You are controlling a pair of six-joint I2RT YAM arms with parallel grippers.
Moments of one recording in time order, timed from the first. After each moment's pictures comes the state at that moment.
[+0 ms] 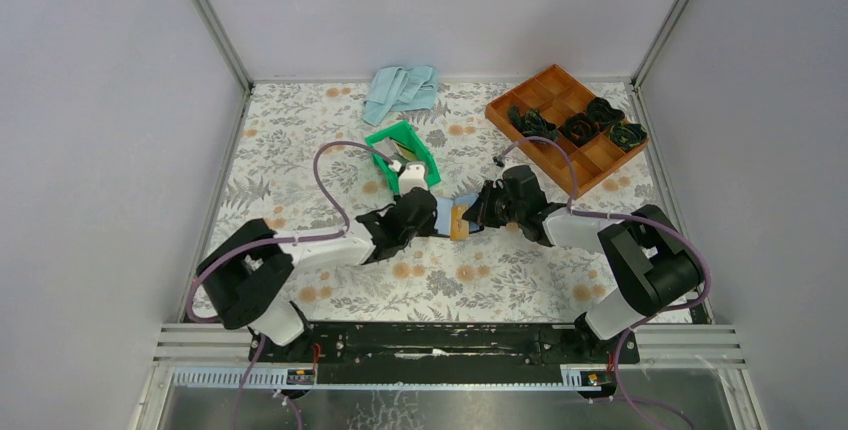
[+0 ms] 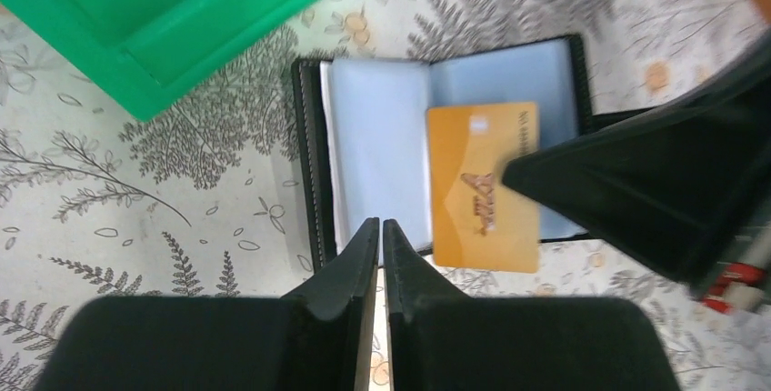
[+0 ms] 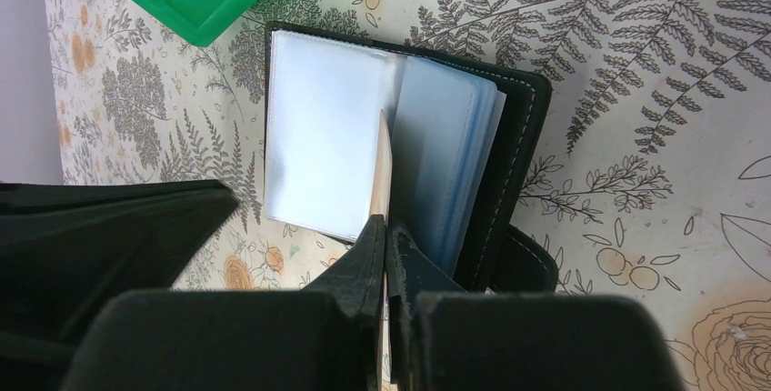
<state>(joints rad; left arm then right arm) -0.89 1.52 0.76 0.08 -0.38 -0.70 0.51 1.57 0.62 0.27 -0.28 0.67</state>
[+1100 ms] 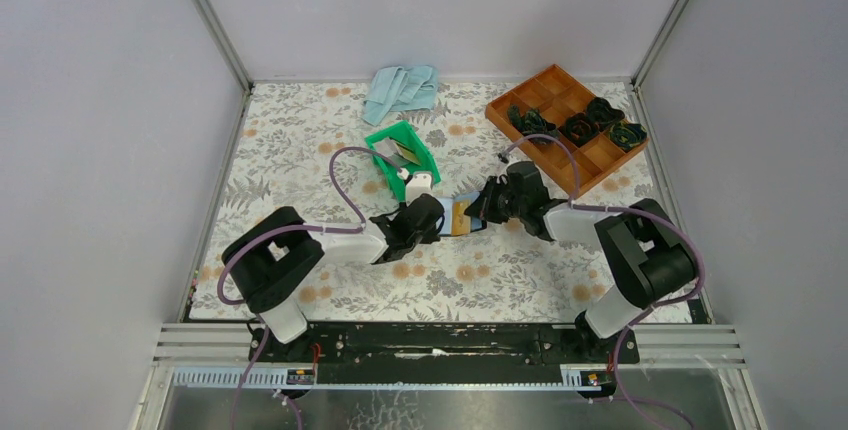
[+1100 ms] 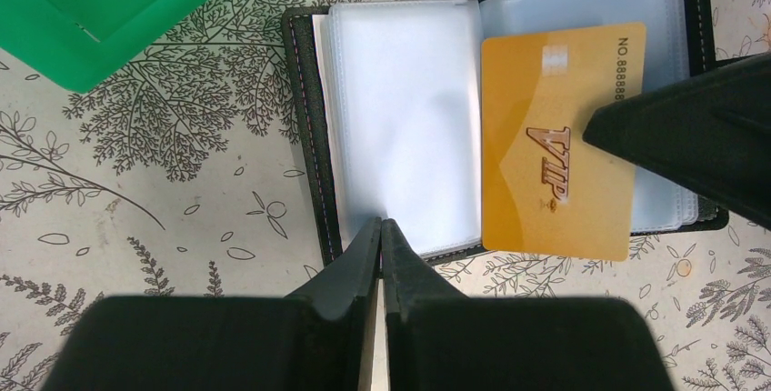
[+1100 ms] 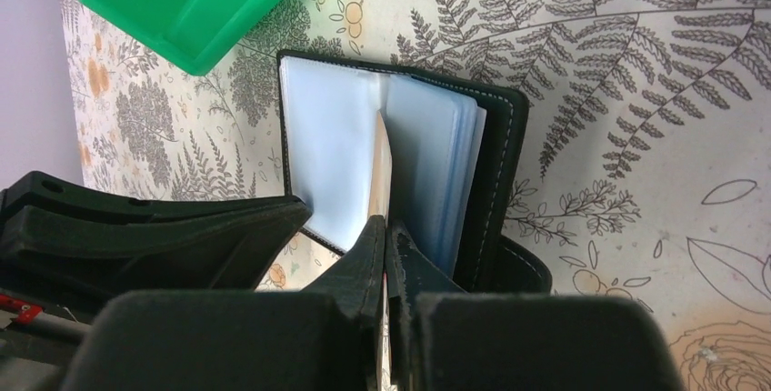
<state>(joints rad) -0.89 1.69 0.76 0.13 -0.37 -0.70 0.46 1.60 0.64 0.28 -0.31 0.69</state>
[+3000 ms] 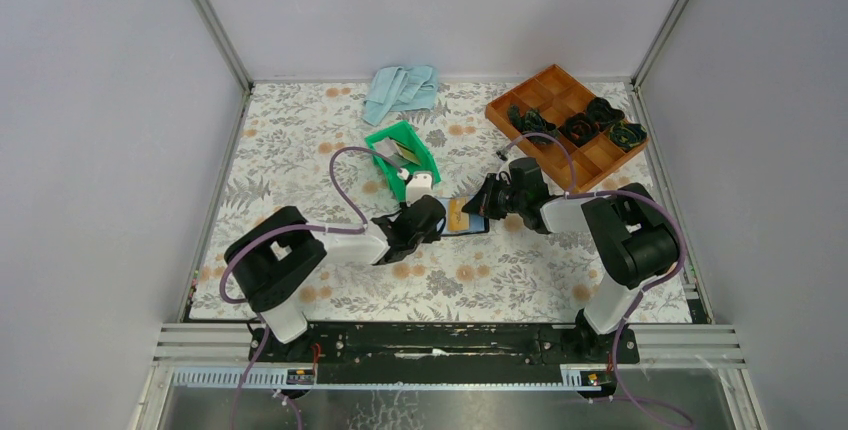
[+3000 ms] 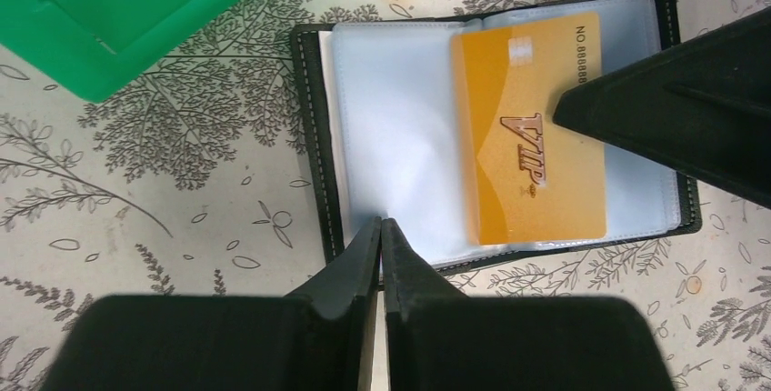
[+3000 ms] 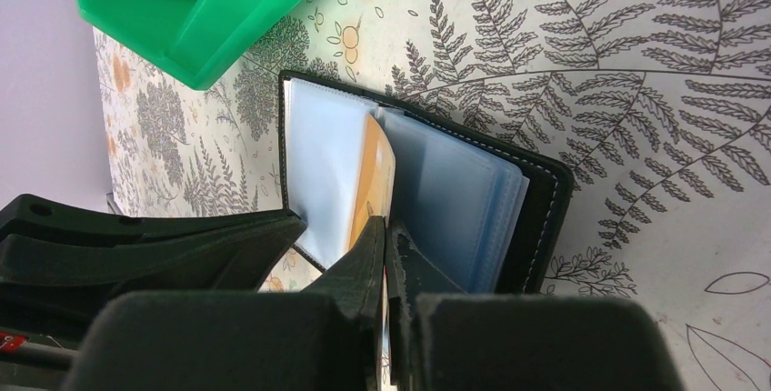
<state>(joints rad) -0.89 1.70 0.76 0.15 -0.41 -0.70 0.41 1.74 0.67 0.38 -0.44 0.69</state>
